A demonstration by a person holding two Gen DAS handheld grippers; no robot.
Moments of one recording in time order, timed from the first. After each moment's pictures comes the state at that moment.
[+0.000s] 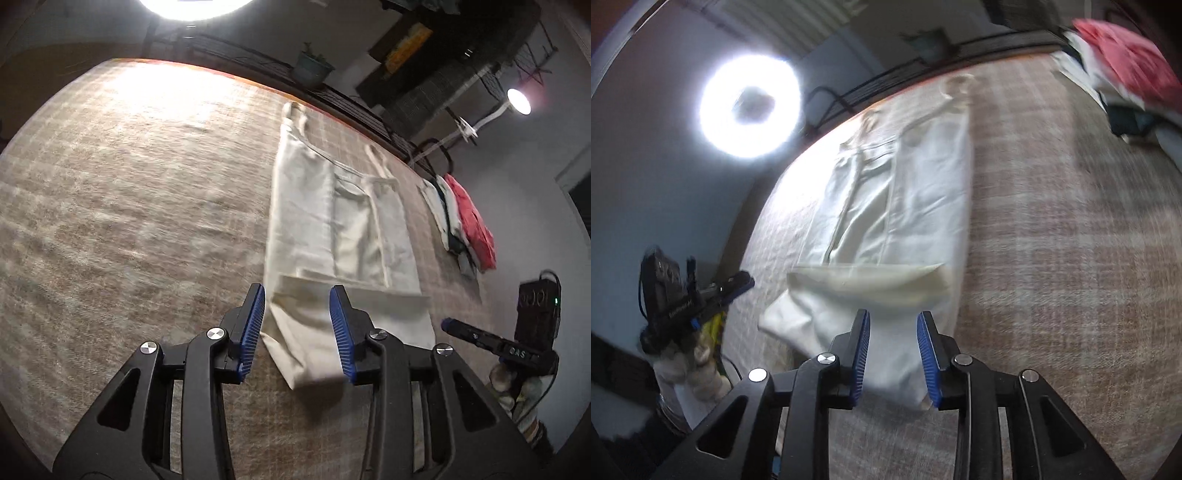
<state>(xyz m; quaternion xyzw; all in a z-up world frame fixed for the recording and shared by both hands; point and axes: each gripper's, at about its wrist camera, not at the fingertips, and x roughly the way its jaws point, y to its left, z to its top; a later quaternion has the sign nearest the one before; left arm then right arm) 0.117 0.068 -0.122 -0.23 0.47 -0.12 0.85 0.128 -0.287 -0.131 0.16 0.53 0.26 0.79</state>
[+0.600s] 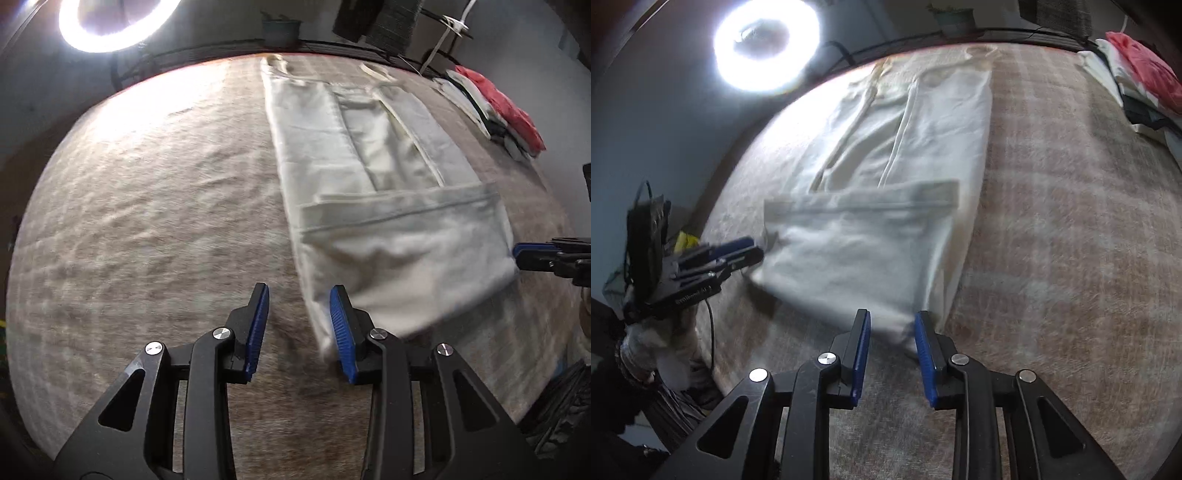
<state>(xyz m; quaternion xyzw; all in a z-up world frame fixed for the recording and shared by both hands) 0.100 0.023 -0.157 -0.02 0.51 -0.09 0.86 0.095 -0.269 -0.154 0.07 0.57 0.25 0.78</state>
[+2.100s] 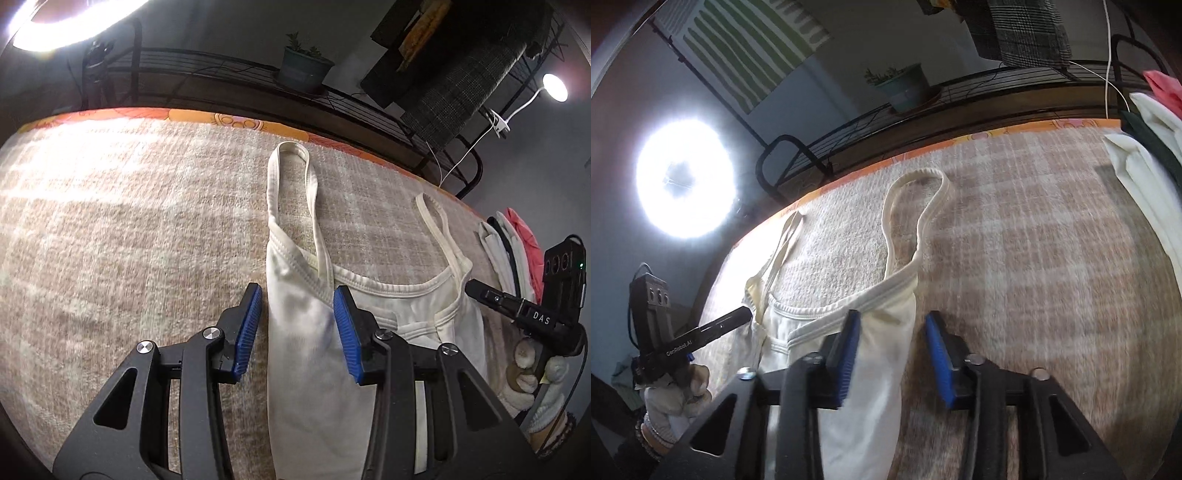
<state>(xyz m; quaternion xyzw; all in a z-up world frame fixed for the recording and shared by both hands) 0.364 0.043 -0.176 -0.16 0.46 -0.11 0.86 0.352 -0.292 -0.174 0.17 0.48 0.21 0.83</state>
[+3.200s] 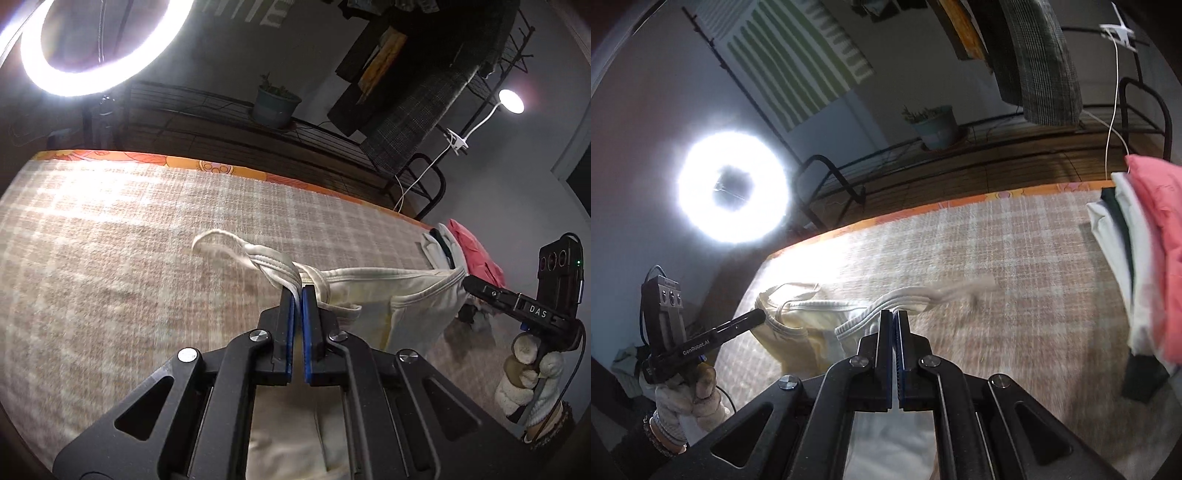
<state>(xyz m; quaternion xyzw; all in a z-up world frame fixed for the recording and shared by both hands) 0.283 0.056 -0.091 -0.18 0.41 -0.15 0.88 0.284 -0.297 -0.078 0.15 0.43 0.23 0.86</state>
